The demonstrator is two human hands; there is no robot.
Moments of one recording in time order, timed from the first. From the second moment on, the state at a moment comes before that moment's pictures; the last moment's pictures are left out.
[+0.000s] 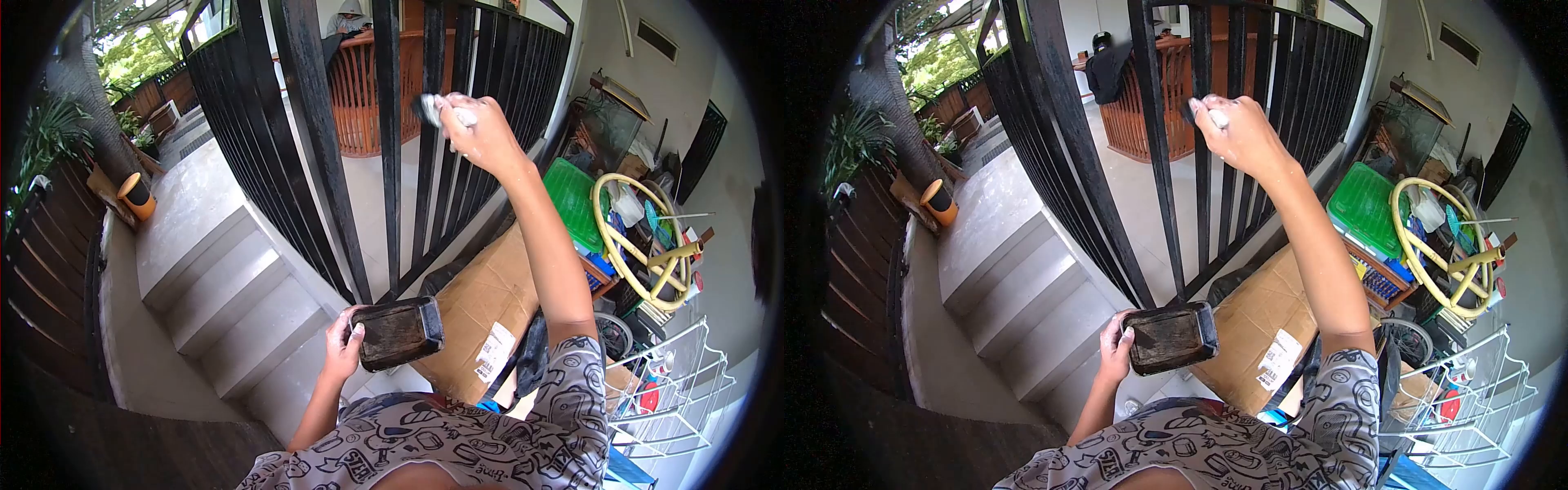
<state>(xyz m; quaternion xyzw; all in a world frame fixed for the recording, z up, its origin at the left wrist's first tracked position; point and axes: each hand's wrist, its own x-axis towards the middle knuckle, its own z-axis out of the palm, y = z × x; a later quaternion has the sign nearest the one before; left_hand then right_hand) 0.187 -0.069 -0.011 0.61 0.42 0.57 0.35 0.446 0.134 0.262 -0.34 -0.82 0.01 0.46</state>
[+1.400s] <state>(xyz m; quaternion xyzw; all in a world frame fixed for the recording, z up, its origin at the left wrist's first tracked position) 0.177 -0.068 -0.014 0.62 0.40 0.57 0.36 0.435 0.128 0.142 -0.31 -0.58 0.28 0.69</state>
